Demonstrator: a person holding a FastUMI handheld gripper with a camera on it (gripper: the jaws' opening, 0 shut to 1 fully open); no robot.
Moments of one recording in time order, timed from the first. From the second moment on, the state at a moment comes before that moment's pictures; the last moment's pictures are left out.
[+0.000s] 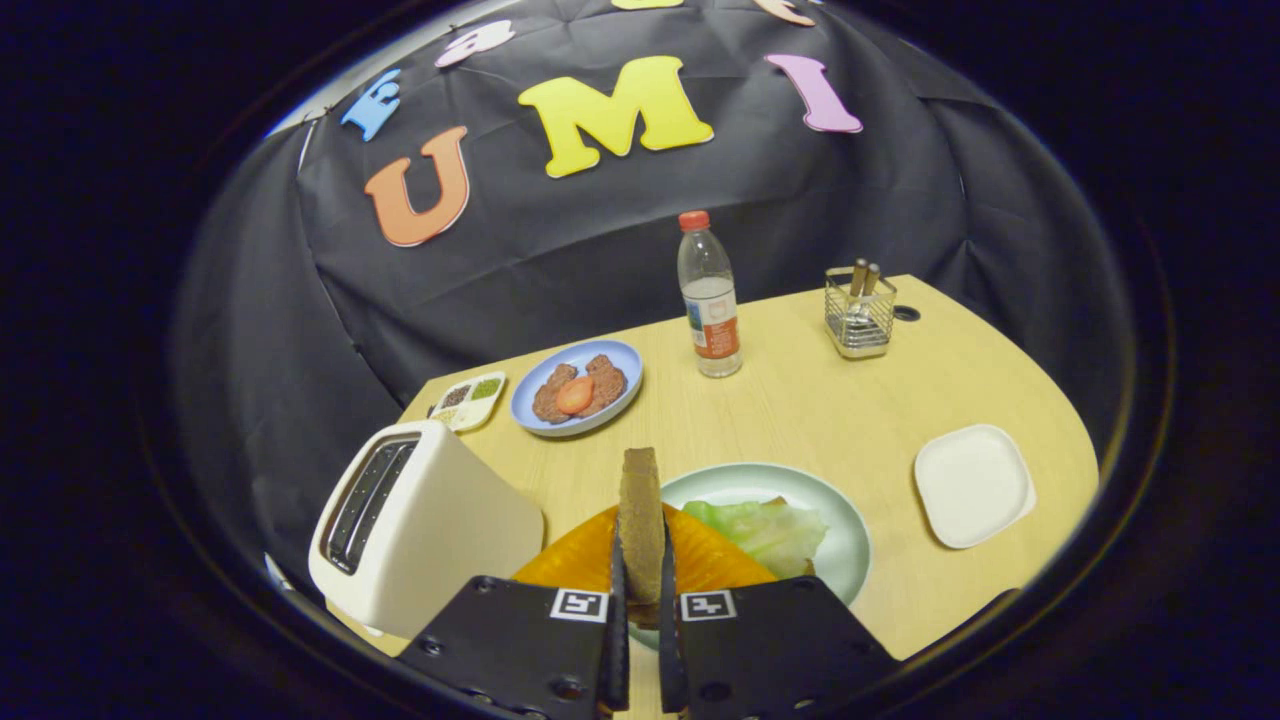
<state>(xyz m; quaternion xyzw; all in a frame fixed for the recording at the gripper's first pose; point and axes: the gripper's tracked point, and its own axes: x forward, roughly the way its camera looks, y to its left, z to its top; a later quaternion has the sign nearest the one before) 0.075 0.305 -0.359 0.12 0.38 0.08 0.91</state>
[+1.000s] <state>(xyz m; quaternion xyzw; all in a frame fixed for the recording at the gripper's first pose) 0.087 0.201 -0.413 0.10 0.41 0.07 0.90</state>
